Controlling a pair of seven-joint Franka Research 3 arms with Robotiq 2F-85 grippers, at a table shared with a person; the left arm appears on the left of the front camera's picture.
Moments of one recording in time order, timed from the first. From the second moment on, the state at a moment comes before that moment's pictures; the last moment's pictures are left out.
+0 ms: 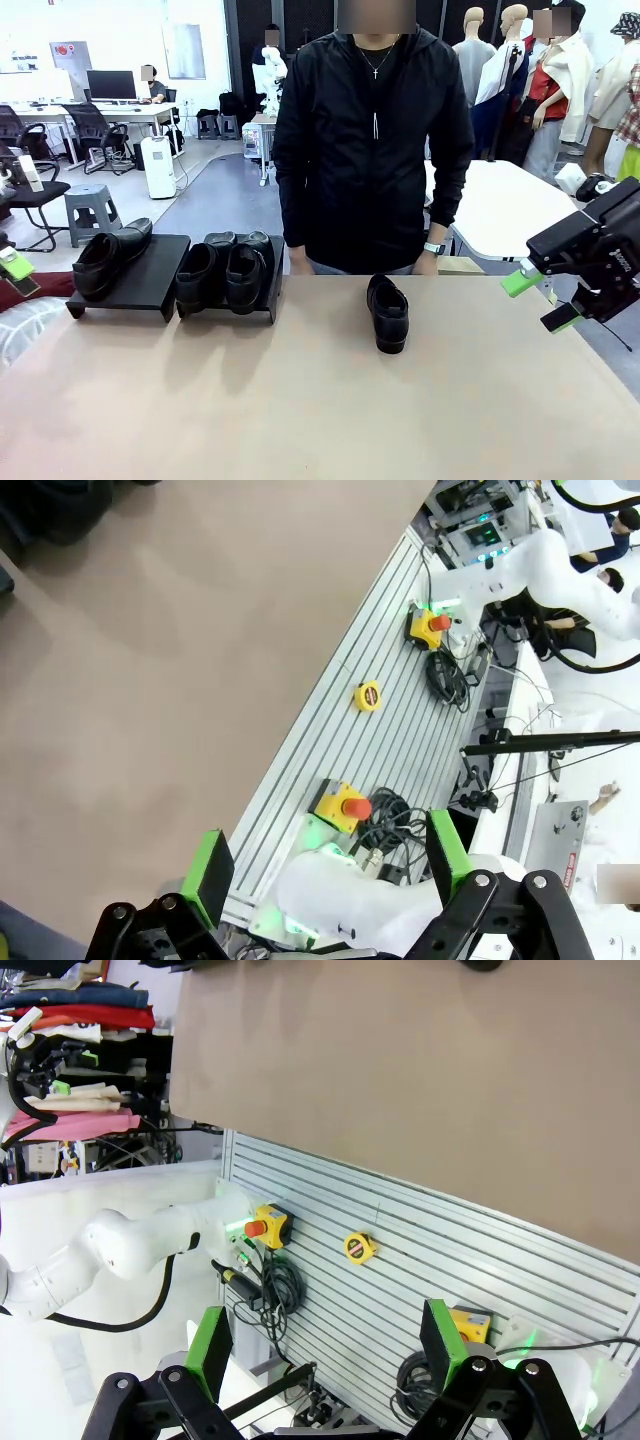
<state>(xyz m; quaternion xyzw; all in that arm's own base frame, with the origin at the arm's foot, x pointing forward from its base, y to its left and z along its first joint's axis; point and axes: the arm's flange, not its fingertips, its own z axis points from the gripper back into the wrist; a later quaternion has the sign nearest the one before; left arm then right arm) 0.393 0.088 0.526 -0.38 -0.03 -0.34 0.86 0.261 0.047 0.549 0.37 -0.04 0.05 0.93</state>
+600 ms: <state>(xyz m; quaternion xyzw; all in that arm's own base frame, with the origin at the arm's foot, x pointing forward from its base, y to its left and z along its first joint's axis) 0.393 0.088 0.527 -0.38 -0.03 -0.34 0.86 0.345 0.212 0.515 0.18 -0.06 0.09 0.98</state>
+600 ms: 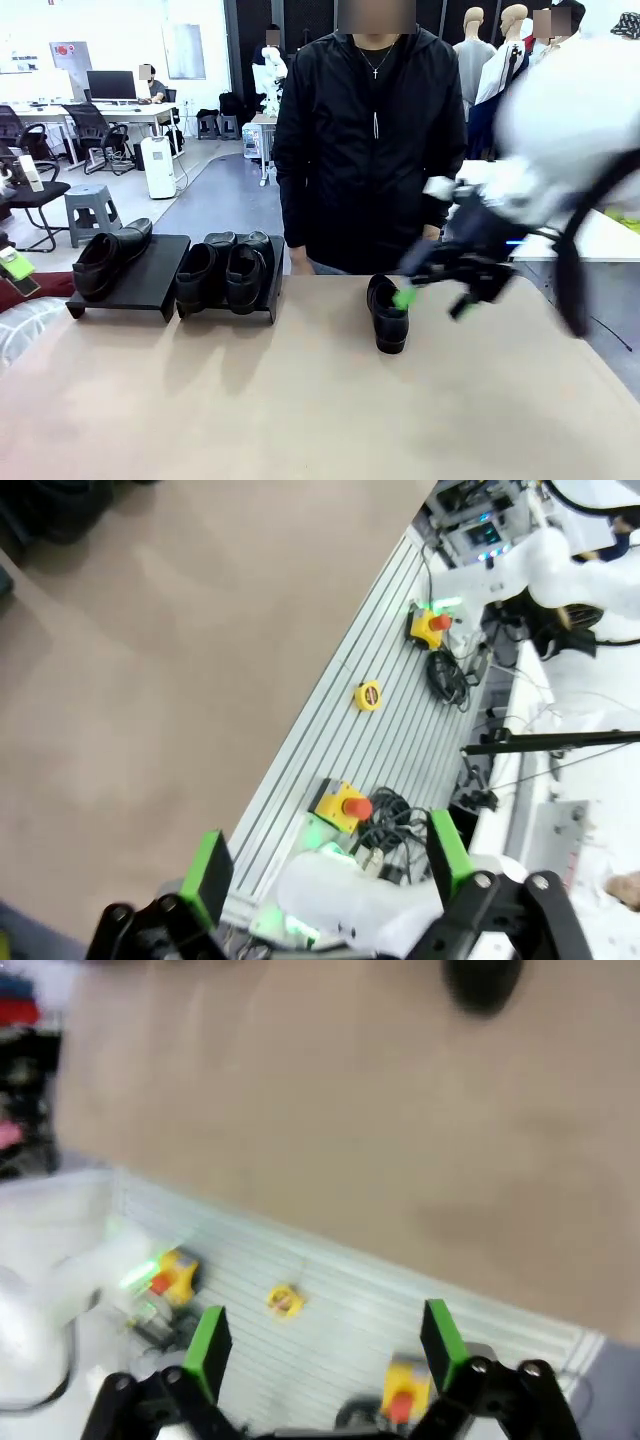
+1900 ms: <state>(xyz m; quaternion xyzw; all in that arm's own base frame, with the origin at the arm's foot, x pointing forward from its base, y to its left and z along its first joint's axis) 0.394 0.089 0.527 -0.38 -0.03 -0.34 0.86 0.553 0.255 0.375 0.02 -0.13 0.01 0.99</state>
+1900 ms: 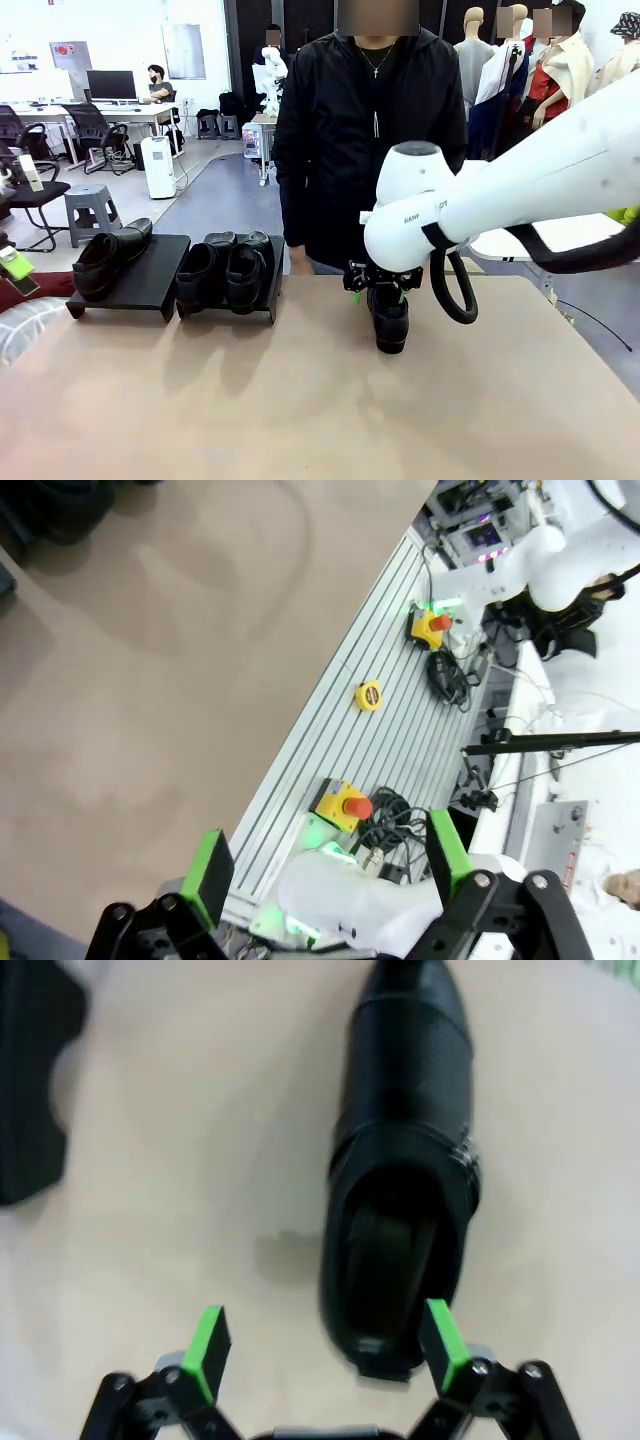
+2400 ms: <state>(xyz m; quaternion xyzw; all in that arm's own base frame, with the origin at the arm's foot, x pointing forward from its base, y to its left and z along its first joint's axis) 0.394 0.089 0.527 -0.38 -0.03 -0.34 0.86 0.581 0.275 0.350 0.01 -0.13 -0.02 0.99</state>
